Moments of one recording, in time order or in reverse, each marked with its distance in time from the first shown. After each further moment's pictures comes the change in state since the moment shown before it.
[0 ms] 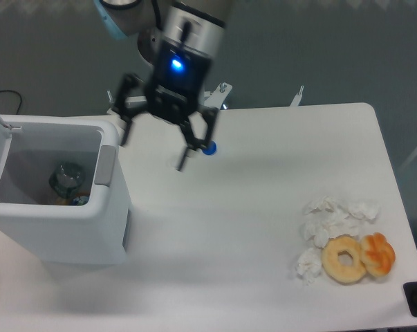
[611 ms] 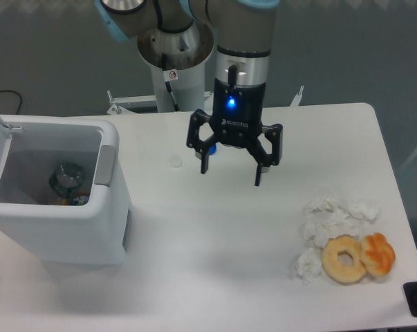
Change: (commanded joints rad) arm -0.023 -0.035 0.006 -0.009 0.317 0.129
